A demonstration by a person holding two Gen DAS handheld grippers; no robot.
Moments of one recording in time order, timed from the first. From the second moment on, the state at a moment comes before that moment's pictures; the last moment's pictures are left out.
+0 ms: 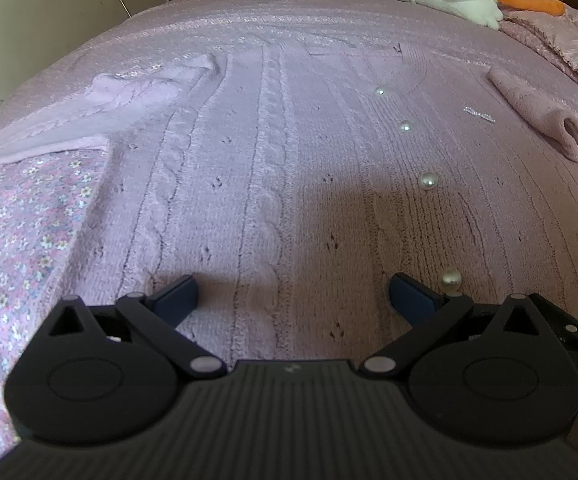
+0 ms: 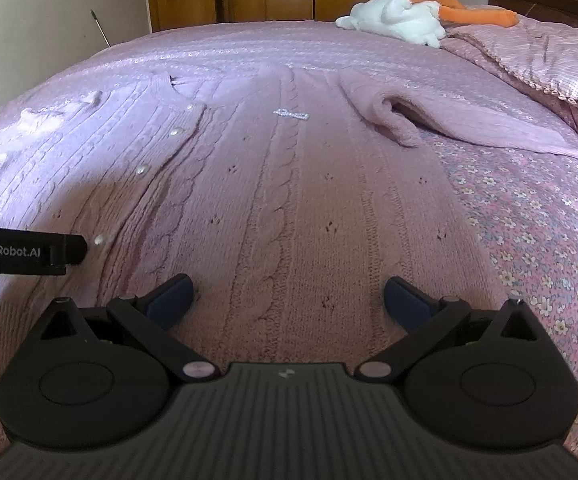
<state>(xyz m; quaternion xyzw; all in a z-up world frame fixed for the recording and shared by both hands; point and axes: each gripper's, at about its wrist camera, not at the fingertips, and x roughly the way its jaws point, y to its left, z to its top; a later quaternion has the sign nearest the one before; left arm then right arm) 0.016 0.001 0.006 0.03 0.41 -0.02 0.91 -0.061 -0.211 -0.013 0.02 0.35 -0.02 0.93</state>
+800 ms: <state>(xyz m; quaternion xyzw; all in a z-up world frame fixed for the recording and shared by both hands) 0.023 0.002 0.016 0.03 0.43 -0.02 0.90 -0.063 -0.237 -0.001 0.08 0.36 0.03 0.93</state>
